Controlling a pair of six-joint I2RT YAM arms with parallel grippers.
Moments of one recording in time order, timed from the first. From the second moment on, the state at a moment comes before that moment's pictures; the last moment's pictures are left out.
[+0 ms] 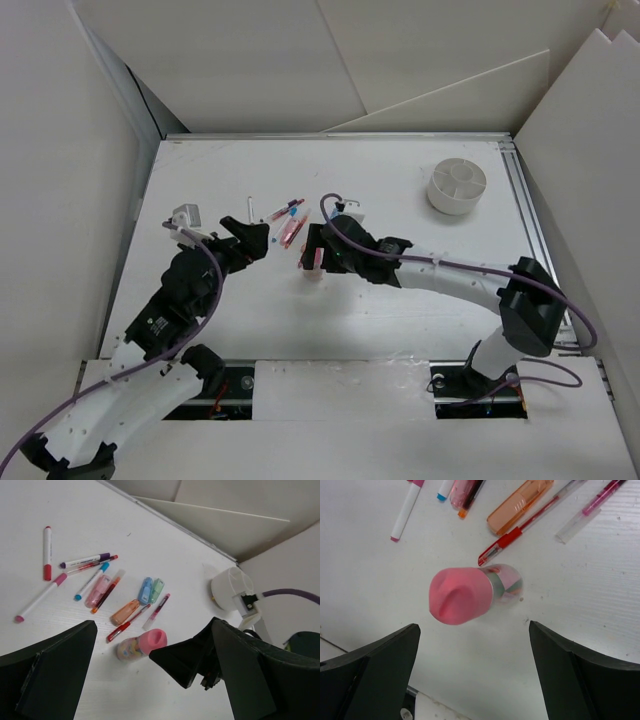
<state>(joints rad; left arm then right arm) -0.65 0.53 0.73 -0.37 -0.41 -0.75 0.96 1.57 1.11 -0.28 0.26 0.88</state>
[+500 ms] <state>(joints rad) -0.65 0.50 0.56 -0.33 -0.47 -0.81 0.98 1.82 1.32 -0.34 0.45 0.85</state>
